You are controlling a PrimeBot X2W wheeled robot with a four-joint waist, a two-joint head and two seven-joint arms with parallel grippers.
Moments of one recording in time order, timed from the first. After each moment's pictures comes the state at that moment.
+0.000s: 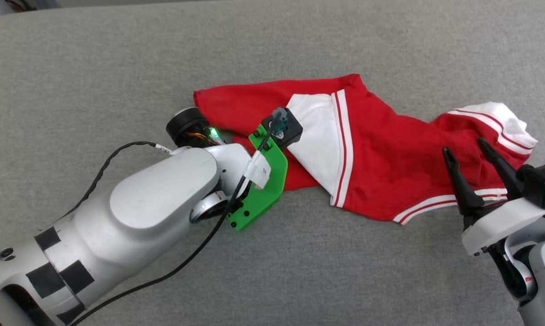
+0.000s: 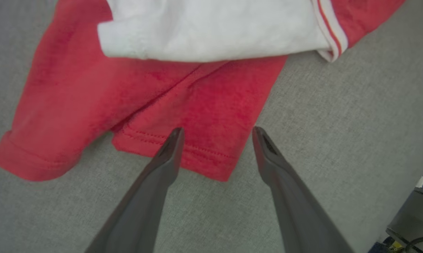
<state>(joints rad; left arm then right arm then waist) -1.07 0.45 -1.23 0.26 -0.85 -0.13 0.71 -0.24 -0.35 0.17 0.13 0.37 0.13 -0.11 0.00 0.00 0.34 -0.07</state>
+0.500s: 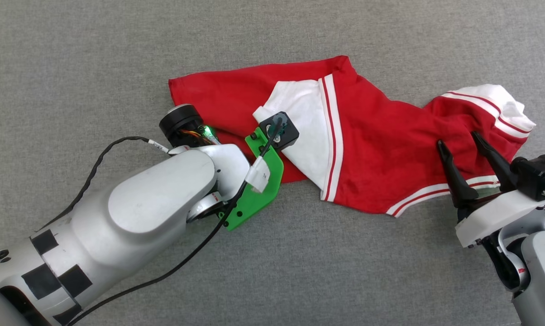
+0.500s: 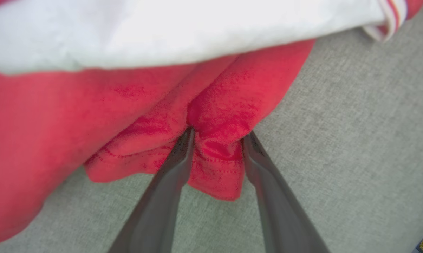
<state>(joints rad) -1.06 0.46 -1.24 0.28 -0.77 -0.13 0.78 -0.30 -0.35 0.21 0.20 0.40 0.13 -0.15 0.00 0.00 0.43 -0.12</state>
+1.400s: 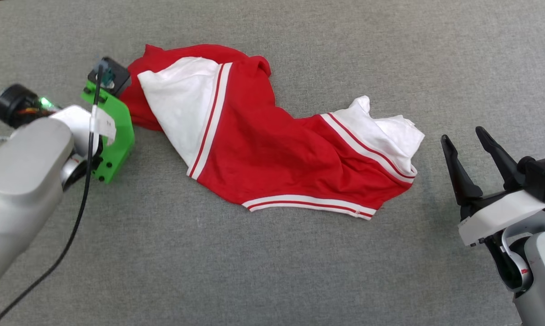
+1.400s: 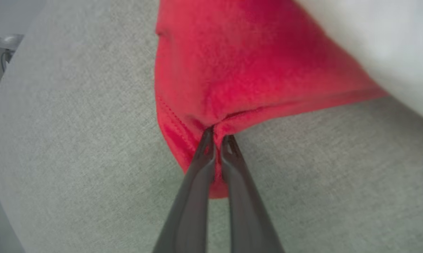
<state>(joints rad) -1.13 0.67 -1.23 0.66 -0.84 -0.12 0.43 -0.29 -0.34 0.19 0.18 0.40 0.13 -0.17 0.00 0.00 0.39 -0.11</state>
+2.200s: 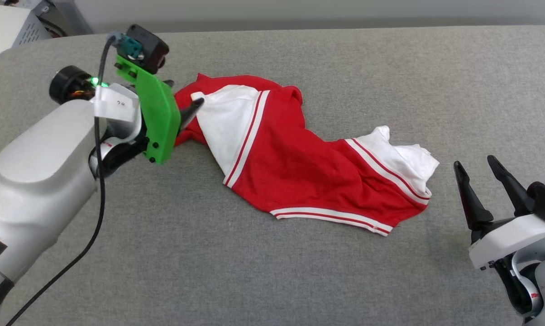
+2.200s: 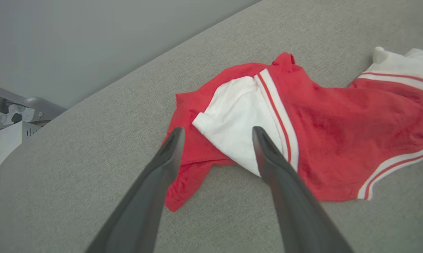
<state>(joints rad) -1.12 0.62 -1.13 0.47 -1.02 -0.13 0.32 -0.18 -0.34 0.12 0.15 0.40 0.13 -0.14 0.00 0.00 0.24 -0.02</state>
